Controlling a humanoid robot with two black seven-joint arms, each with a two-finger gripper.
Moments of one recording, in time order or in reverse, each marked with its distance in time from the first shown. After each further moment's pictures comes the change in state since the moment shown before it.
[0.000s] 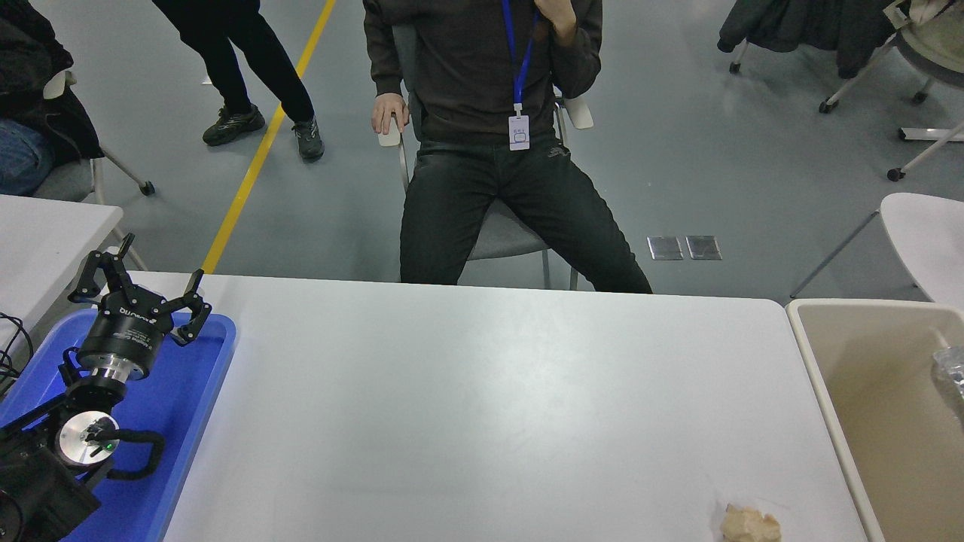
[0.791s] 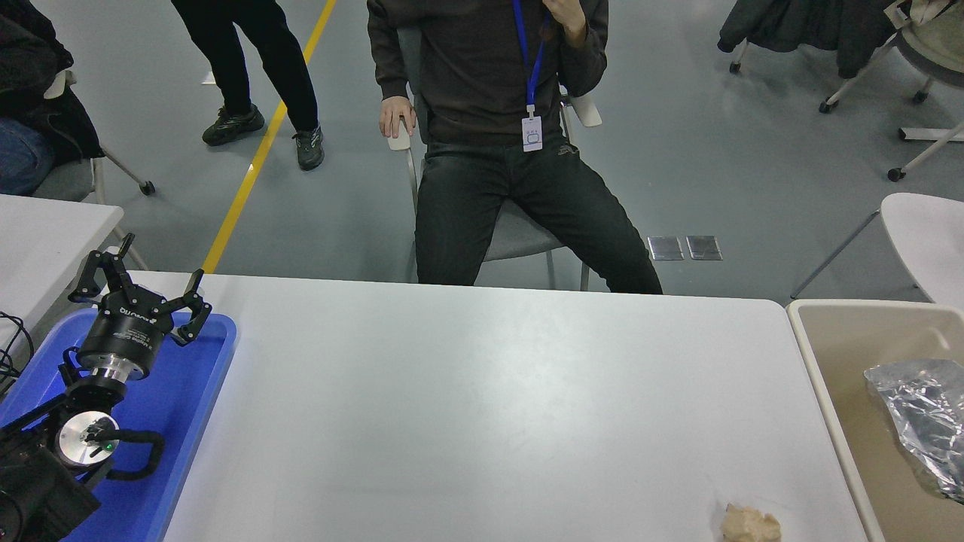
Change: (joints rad) left arm 0.000 0.000 0.000 0.000 0.000 0.000 0.000; right arm 0.000 0.109 0.000 -0.002 0.008 -0.127 -0.020
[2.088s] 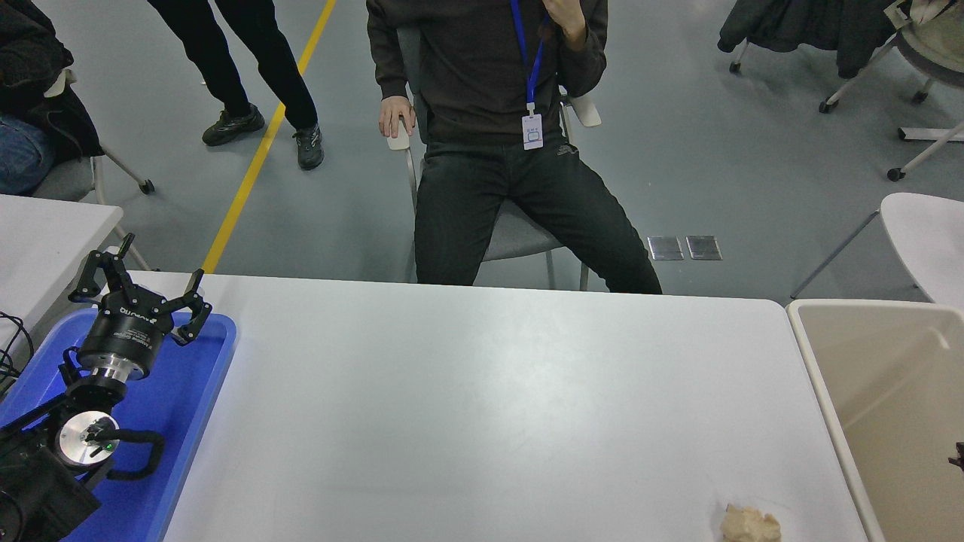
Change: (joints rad) left arm 0.000 0.000 0.000 0.000 0.000 0.000 0.000; right arm 0.004 -0.024 0.002 0.001 0.044 0.000 0.000
